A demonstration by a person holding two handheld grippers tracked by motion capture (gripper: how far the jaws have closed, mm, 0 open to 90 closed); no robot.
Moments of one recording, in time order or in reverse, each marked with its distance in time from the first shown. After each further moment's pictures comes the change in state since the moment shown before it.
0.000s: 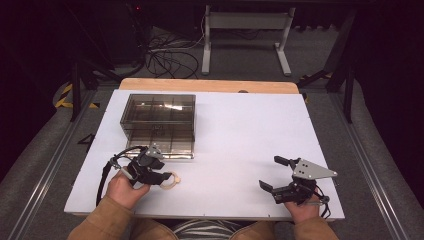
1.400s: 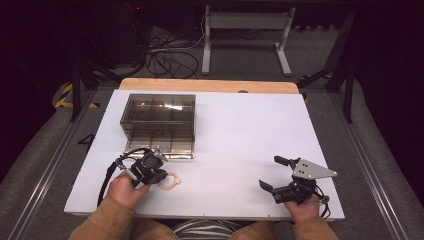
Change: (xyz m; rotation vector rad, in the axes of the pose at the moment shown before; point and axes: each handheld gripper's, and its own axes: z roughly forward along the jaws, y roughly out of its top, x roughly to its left) left arm -0.004 0.001 0.012 0.120 0.048 -0.031; right arm -0.001 0.000 0.000 0.003 -0.002 0.004
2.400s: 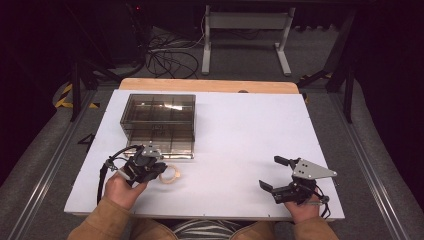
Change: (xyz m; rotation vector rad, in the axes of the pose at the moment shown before) left arm 0.000 -0.005 -0.027 -0.197 0.013 -0.008; right arm 0.000 0.000 0.000 0.003 -0.001 -0.002
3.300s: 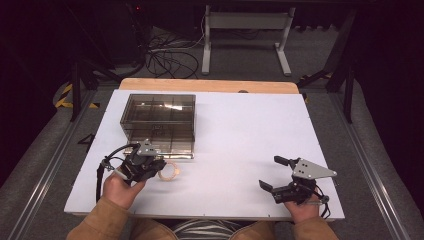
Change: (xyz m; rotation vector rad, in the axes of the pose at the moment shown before) left arm 0.002 0.001 -0.012 -0.063 0.012 -0.004; right arm 0.000 0.000 0.000 -0.001 0.002 0.004
